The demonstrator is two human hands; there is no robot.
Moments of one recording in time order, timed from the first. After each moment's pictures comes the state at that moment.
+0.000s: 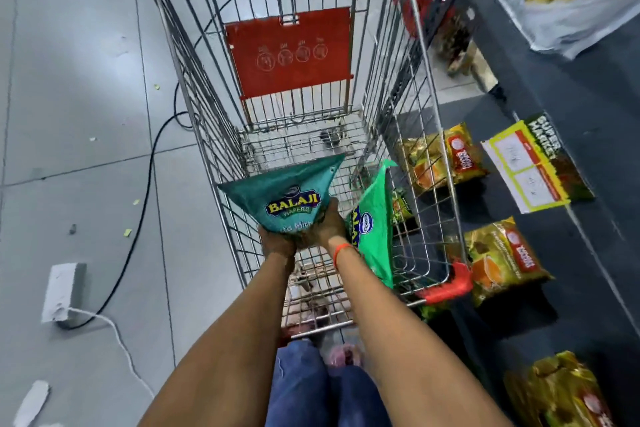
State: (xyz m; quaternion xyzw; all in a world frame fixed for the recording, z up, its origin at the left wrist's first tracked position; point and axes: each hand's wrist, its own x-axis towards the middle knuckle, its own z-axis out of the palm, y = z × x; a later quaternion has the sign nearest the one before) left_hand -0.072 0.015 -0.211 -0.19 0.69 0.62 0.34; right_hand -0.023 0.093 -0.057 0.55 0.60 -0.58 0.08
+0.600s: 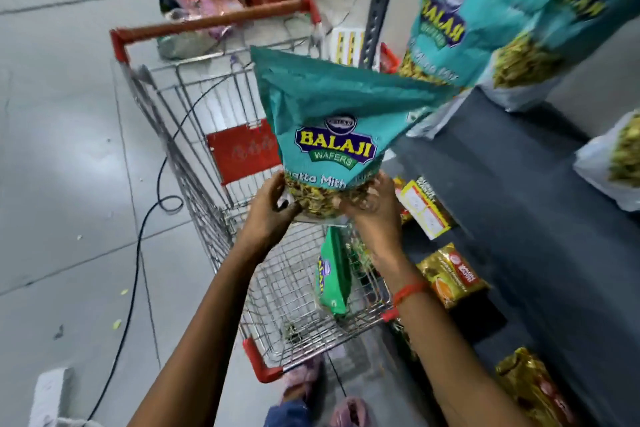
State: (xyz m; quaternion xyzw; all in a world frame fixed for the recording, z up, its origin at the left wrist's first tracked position) left_hand -0.102 0.066 0.114 0.32 0.69 0.55 0.34; right_hand 0.034 0.156 0.130 0.45 0.58 -0.59 -0.33
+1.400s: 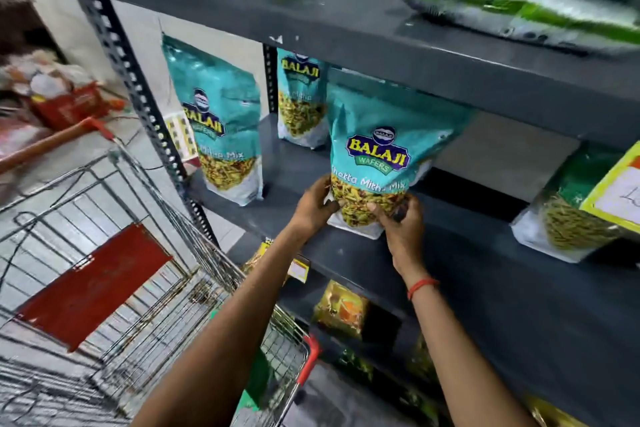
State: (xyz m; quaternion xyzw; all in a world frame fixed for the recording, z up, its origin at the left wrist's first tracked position) left_hand 0.089 0.301 0.155 0.63 0.48 0.41 0.46; right_hand 0.257 0.253 0.169 0.62 0.45 -0.32 -0.55
